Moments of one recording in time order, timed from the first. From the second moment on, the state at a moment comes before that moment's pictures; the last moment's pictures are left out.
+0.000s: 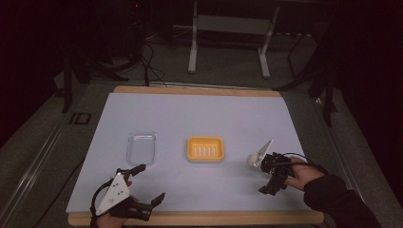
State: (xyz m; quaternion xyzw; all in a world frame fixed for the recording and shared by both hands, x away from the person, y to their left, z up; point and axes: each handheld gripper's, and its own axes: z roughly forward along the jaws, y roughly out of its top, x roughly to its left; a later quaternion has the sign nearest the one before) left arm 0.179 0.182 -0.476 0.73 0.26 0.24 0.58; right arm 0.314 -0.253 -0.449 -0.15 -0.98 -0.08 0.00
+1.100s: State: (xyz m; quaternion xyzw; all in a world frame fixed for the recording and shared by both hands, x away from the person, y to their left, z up) left arm 0.179 0.182 -0.476 0.73 0.26 0.24 0.59; right arm 0.355 -0.280 -0.453 -0.19 -0.97 -0.15 -0.03
